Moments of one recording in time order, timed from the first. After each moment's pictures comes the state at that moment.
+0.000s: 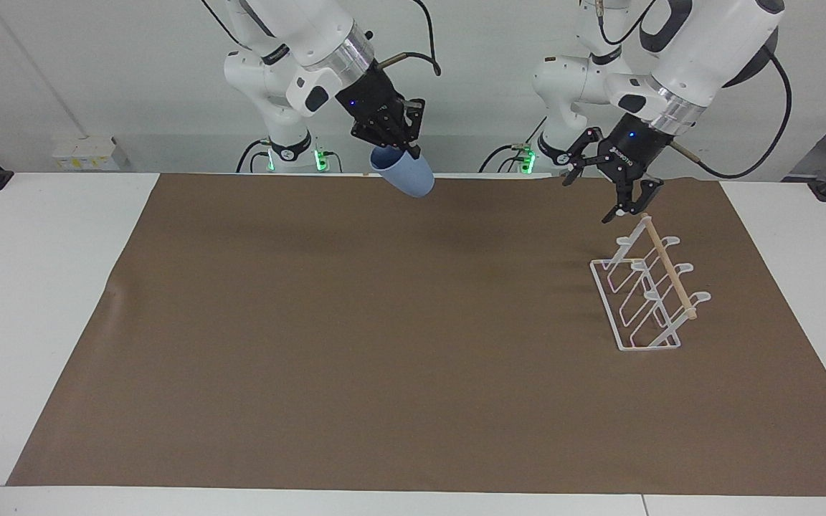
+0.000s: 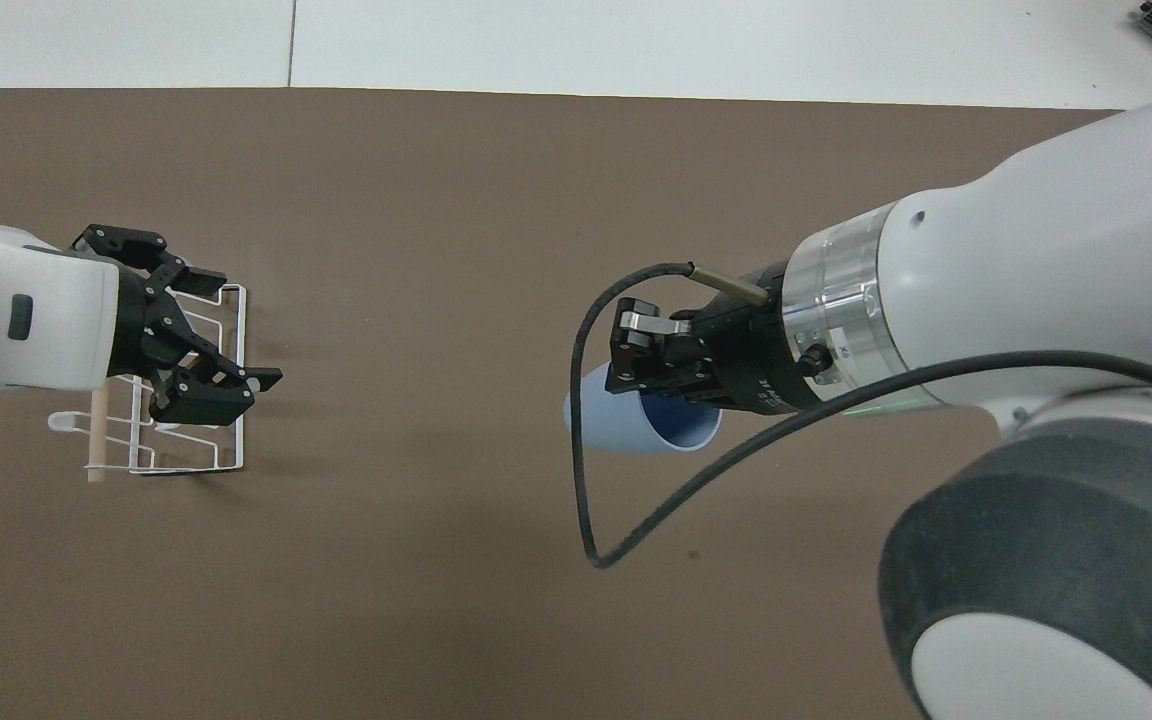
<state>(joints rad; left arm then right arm) -0.24 -0.13 0.02 -1.81 -0.36 1.85 0.87 -0.16 0.05 0.61 -1.50 0.50 1.75 0.73</state>
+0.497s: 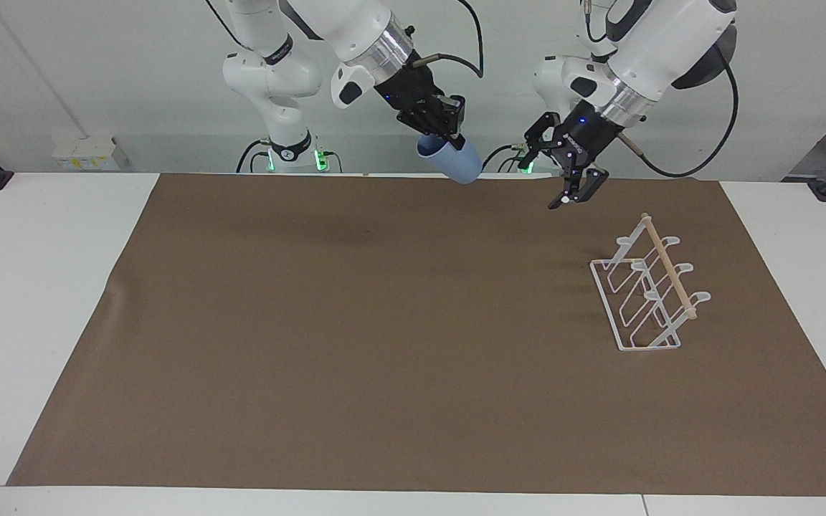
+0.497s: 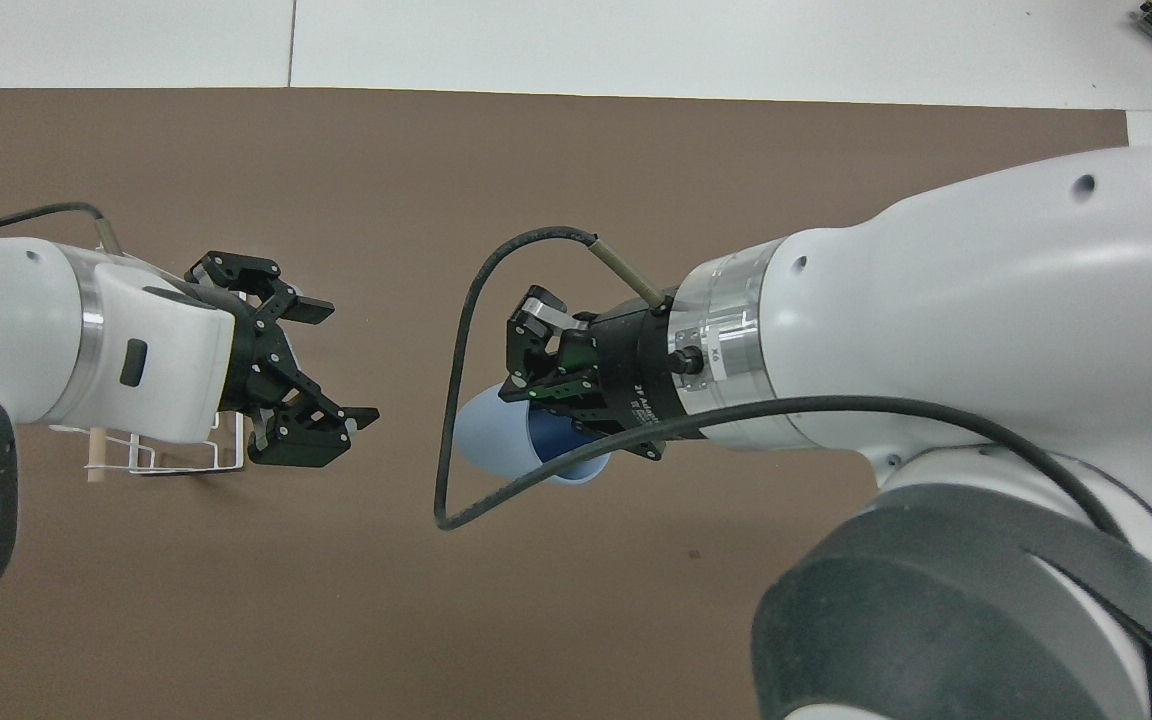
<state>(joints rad) -0.31 -0.14 -0.04 -1.81 -0.43 1.85 0.88 -0.07 0.06 0.61 -1.52 0.55 1.89 1.07</state>
